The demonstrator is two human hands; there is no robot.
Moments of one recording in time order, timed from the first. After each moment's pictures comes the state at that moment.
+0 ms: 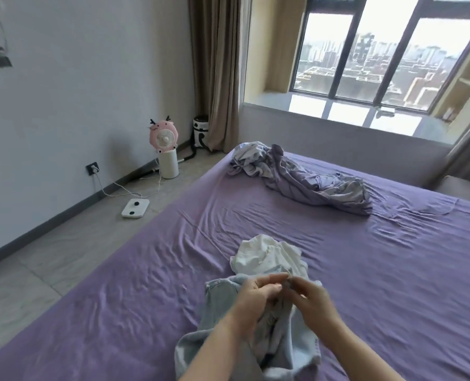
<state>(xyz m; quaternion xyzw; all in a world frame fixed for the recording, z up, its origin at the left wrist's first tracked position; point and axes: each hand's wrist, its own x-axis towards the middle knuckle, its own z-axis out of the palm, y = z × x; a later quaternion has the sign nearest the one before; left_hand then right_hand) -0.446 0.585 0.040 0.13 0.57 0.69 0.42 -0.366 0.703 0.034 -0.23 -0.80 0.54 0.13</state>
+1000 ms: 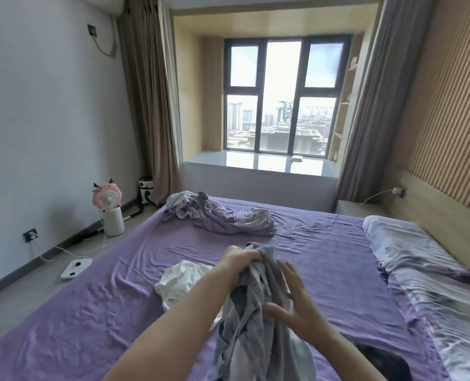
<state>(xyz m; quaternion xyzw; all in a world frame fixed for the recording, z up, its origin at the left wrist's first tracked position) -0.171 0.703 0.215 0.22 0.71 0.56 0.36 -0.005 0.770 0.158 -0.14 -0.88 0.38 0.24</state>
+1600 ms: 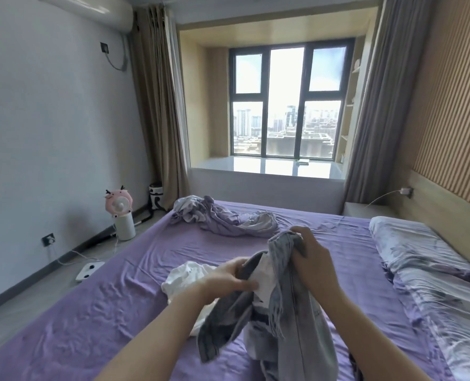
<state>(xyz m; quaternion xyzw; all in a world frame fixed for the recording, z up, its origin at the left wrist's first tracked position) -0.139 0.651 0.200 0.44 0.66 0.47 0.38 0.018 0.791 0.227 -0.25 -0.84 0.29 0.39</state>
